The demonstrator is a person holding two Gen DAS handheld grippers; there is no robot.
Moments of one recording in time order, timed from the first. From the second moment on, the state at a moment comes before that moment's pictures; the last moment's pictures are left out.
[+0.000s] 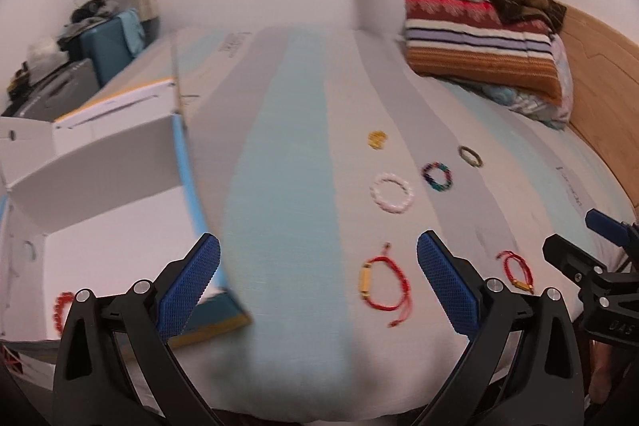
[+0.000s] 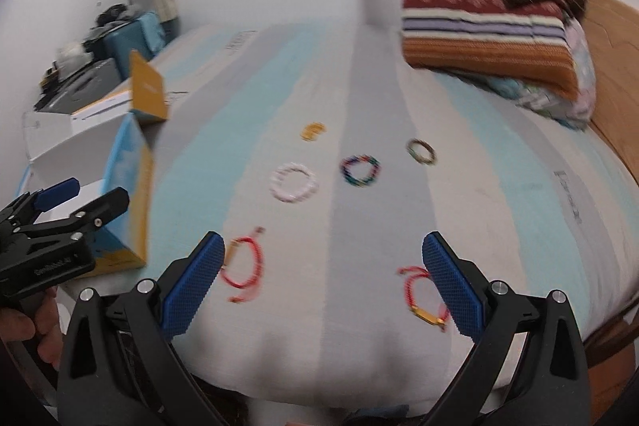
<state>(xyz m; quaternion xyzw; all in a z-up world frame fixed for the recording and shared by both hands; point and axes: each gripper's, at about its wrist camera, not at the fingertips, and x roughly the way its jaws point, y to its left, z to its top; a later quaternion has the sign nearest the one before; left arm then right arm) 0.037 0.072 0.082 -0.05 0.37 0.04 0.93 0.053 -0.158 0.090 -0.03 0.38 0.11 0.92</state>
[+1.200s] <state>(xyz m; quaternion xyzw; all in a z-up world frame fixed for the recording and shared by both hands) 0.101 0.021 -0.065 -0.01 0.45 0.00 0.89 0.110 -0.242 -0.067 -0.01 0.47 0.01 0.88</state>
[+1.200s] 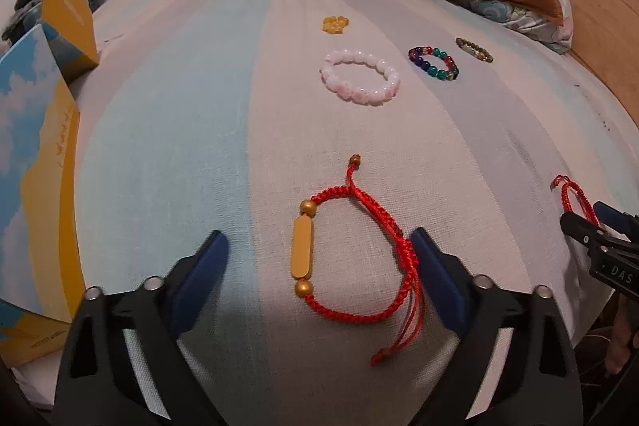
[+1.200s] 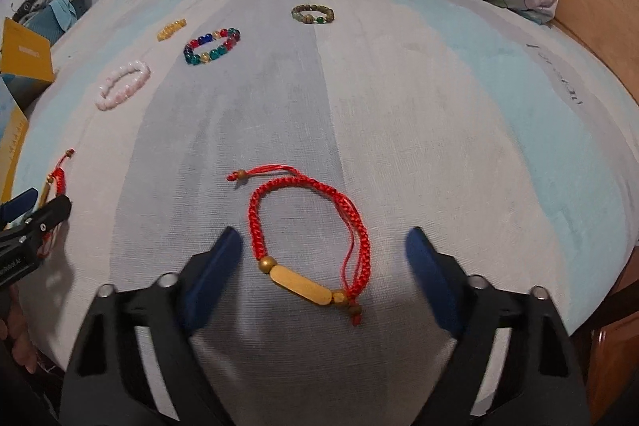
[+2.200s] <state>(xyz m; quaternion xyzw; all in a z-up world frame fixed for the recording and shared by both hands) 0.089 0.031 -0.054 -0.03 0.43 0.00 0.90 0.095 -0.237 -0.053 -0.01 0.43 0.03 0.90</state>
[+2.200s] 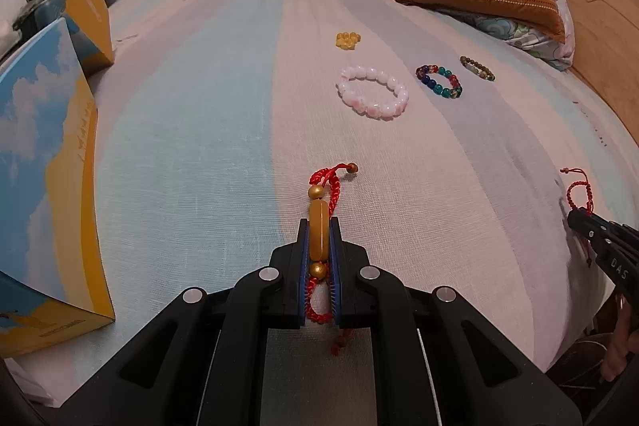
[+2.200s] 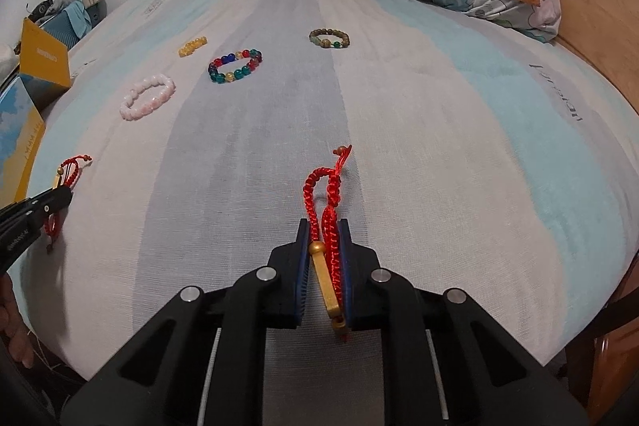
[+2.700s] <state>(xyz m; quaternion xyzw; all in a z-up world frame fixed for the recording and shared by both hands) 0.082 0.030 -0.039 -0.03 0.43 0.00 0.90 0.091 -0.229 -0.042 -0.01 0.43 0.02 0.90</state>
